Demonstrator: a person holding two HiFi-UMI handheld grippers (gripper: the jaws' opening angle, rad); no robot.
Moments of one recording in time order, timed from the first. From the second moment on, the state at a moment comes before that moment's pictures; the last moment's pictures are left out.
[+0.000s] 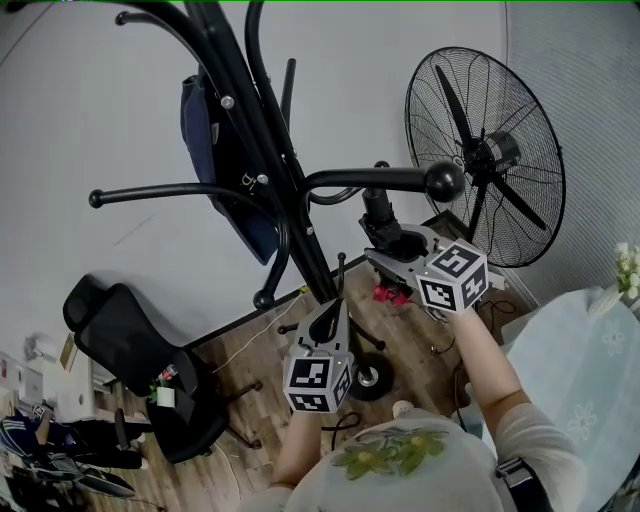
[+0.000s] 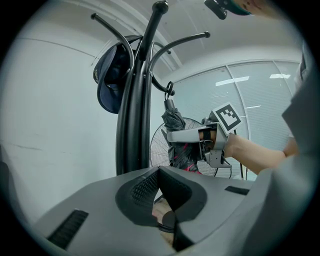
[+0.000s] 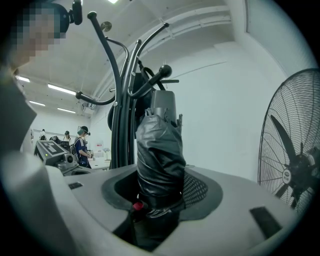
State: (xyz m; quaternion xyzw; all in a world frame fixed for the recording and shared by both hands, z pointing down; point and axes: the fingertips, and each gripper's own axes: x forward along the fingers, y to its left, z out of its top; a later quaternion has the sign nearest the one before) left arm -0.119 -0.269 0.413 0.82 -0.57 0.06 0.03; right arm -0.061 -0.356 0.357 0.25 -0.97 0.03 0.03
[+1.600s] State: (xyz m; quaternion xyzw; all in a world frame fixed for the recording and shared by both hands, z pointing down) left arm -0.135 -0.265 0.419 0.81 -0.58 0.06 0.04; right arm -0.085 -0.351 0.388 0.25 -0.97 0.05 0.05
